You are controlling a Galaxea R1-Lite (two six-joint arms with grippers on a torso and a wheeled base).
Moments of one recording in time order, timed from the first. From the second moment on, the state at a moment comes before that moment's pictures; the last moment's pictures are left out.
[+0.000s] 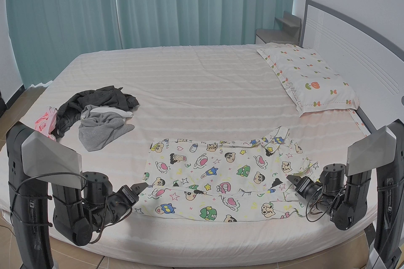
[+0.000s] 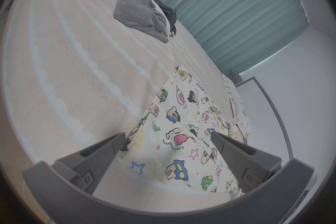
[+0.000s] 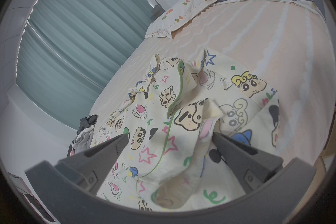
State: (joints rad) left arm -0.27 2.33 -0.25 -1.51 -0.03 -0.94; right arm 0.22 2.43 -0.33 -1.55 -0.07 0.84
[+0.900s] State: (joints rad) left arm -0.27 2.34 -0.25 -1.51 -0.02 -0.94; right arm 0.32 2.29 -0.19 -1.55 -0.21 0.83
